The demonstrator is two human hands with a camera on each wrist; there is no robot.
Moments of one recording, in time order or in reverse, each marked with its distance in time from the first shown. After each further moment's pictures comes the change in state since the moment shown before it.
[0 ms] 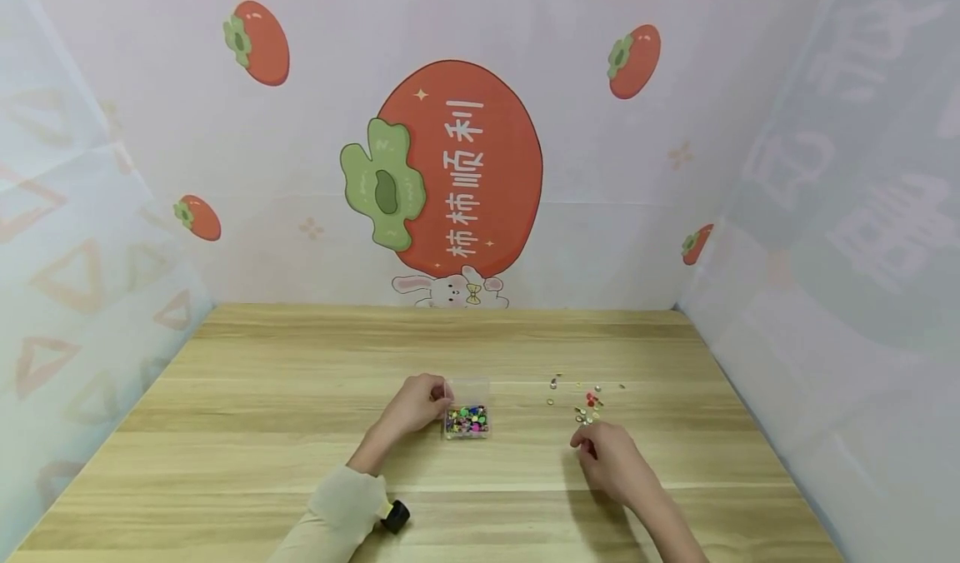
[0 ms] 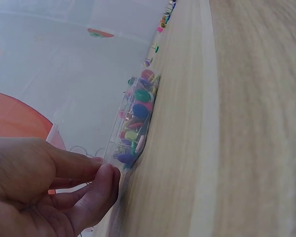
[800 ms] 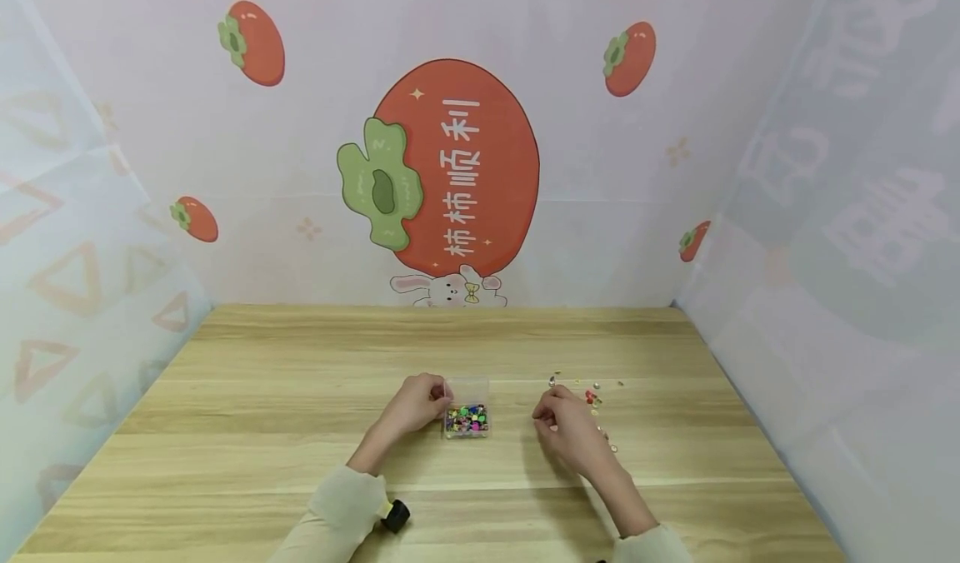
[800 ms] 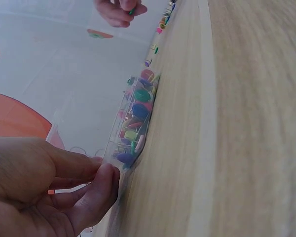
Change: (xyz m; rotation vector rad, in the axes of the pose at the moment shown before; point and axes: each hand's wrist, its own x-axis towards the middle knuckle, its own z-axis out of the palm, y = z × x) left_hand 0.001 0.000 0.001 -0.010 -0.006 0.005; right_hand 0.042 -0.027 0.022 0.108 0.125 -0.095
